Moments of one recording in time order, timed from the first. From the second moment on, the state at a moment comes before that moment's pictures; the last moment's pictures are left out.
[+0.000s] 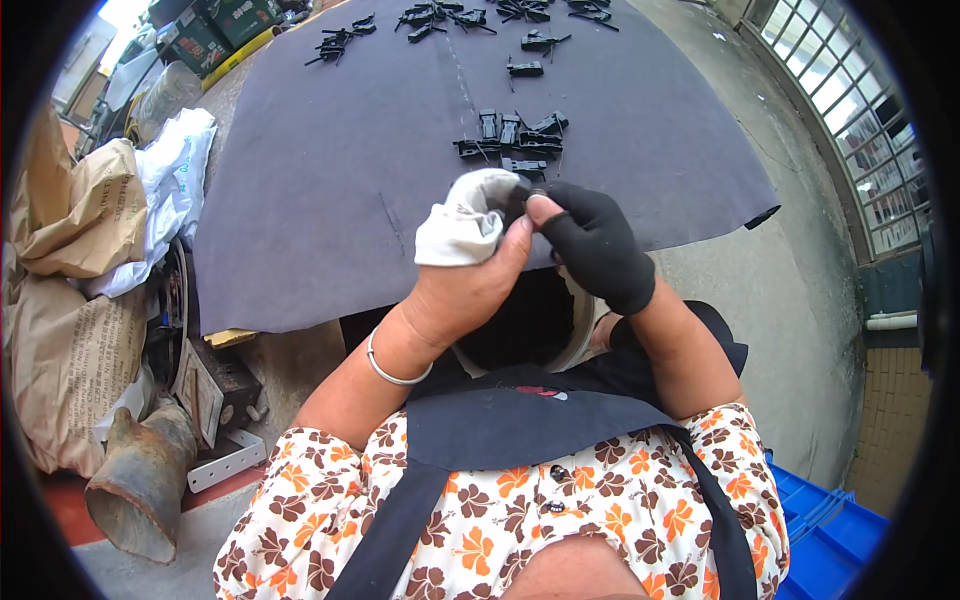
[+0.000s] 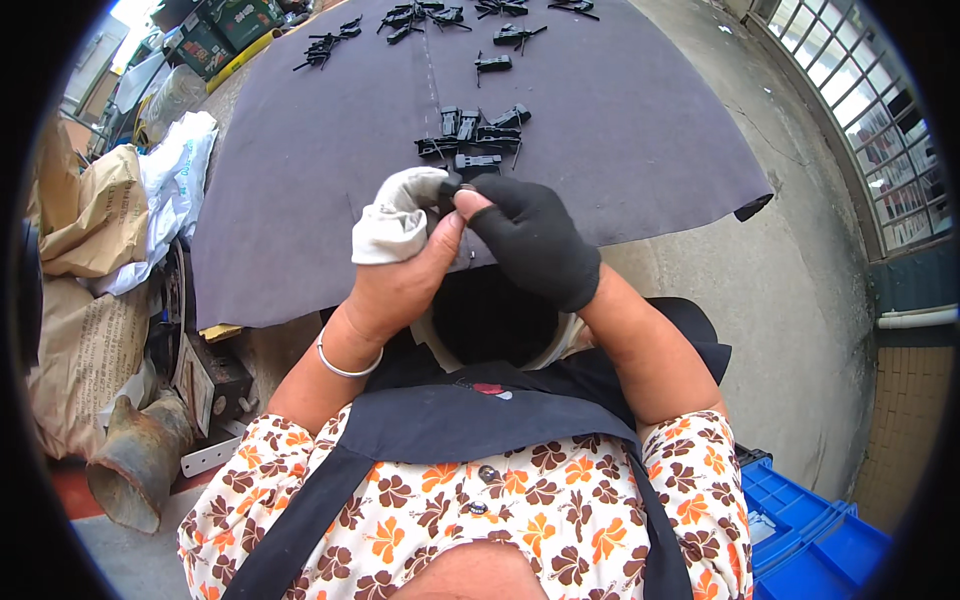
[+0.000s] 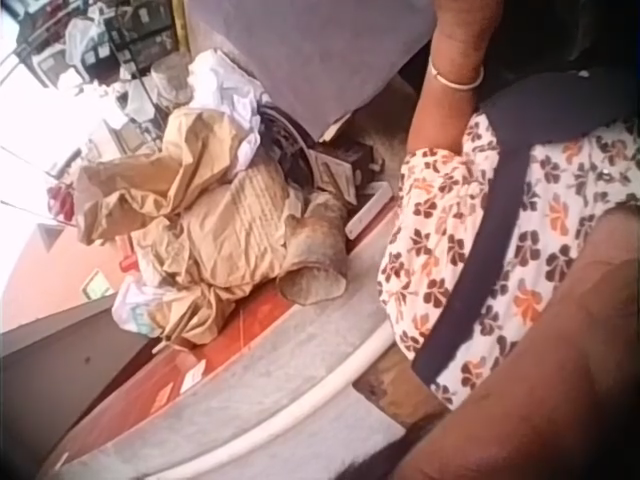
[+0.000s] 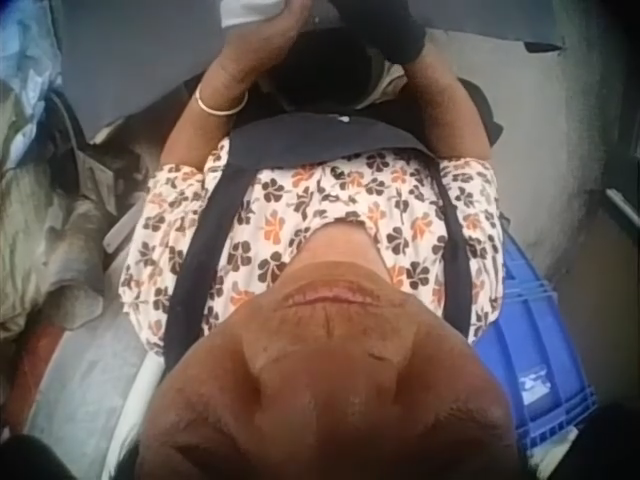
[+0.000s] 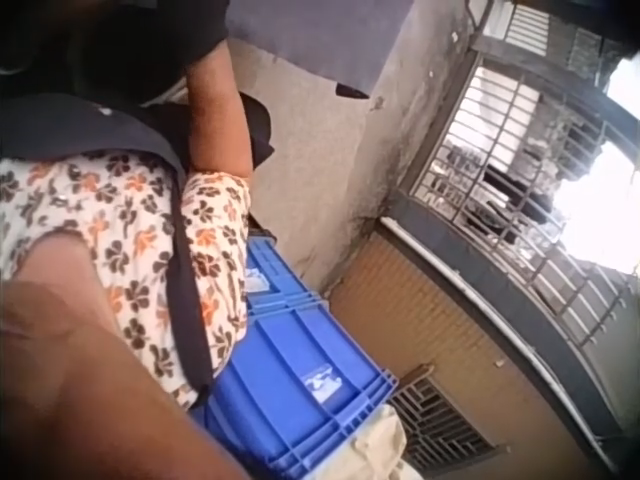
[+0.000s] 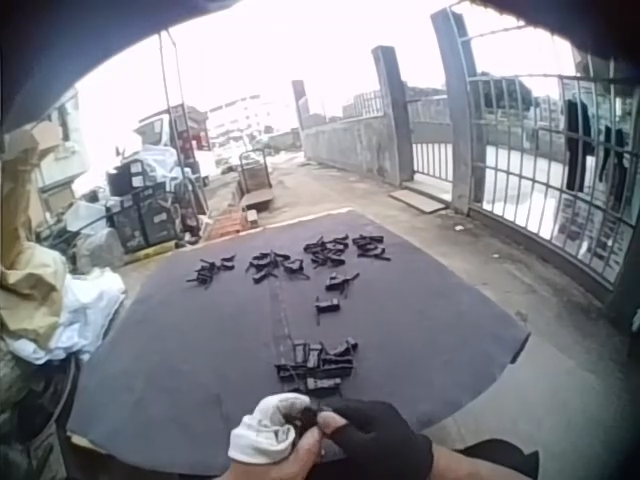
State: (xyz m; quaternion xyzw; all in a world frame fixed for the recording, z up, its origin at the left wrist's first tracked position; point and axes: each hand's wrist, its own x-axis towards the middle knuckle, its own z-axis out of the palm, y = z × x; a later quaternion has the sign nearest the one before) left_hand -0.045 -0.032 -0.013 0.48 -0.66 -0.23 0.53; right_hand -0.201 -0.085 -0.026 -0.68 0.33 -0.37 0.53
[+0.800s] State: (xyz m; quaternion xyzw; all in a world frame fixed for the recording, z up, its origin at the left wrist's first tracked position) left_hand -0.042 -0.029 -0.013 0.51 -0.67 -0.33 0.44; right_hand -0.203 -0.080 -0.018 -0.76 0.31 -0.32 0.48
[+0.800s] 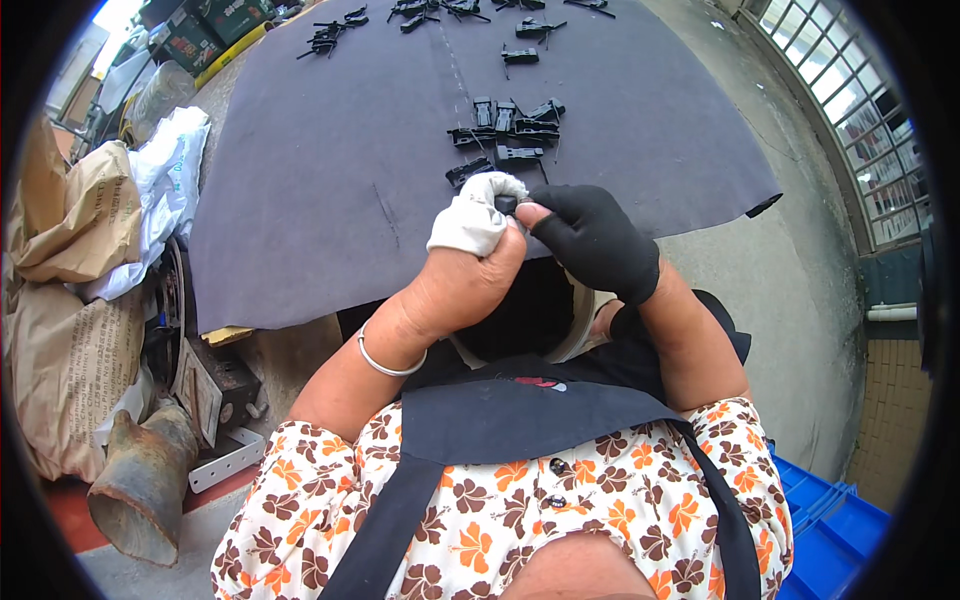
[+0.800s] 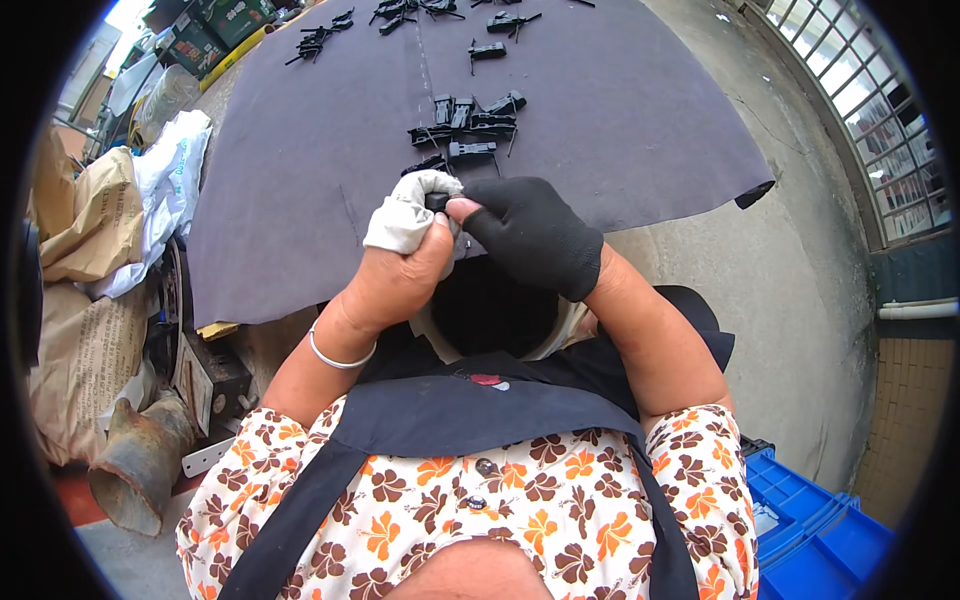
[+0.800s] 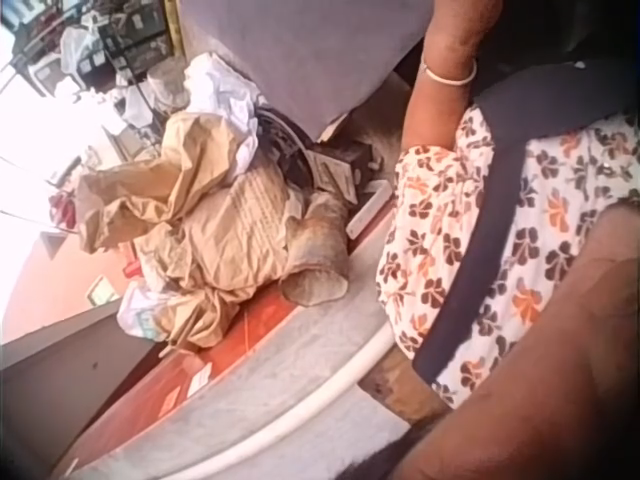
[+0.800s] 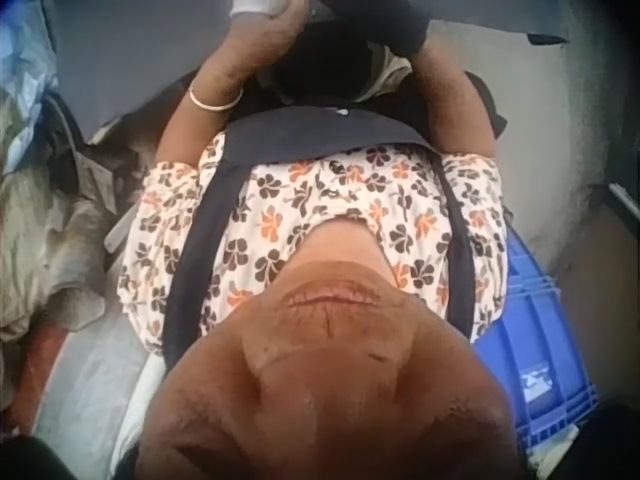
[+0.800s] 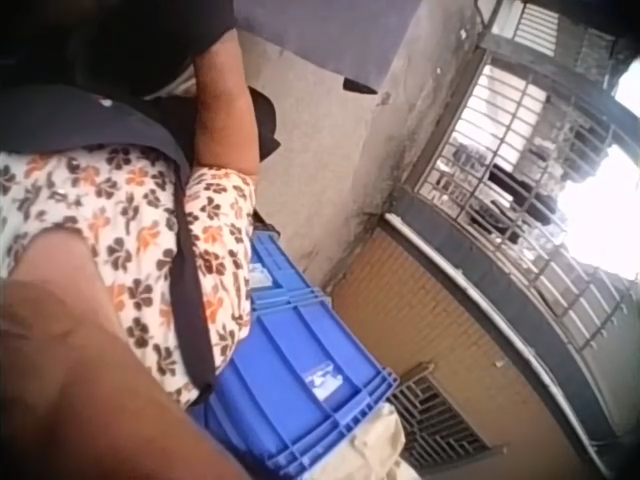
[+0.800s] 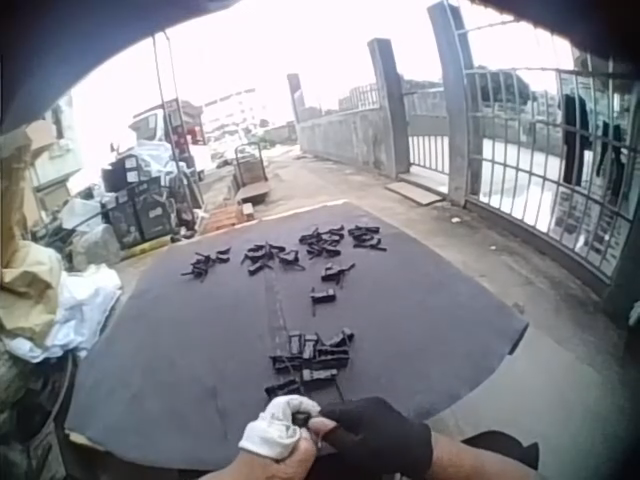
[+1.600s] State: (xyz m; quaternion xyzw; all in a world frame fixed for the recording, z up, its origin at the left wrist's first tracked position) left_hand -0.016 -0.026 -0.017 0.51 -0.76 -0.09 0.39; right_hand -0.193 -0.124 -0.034 -0.86 0.45 -0.21 0.14
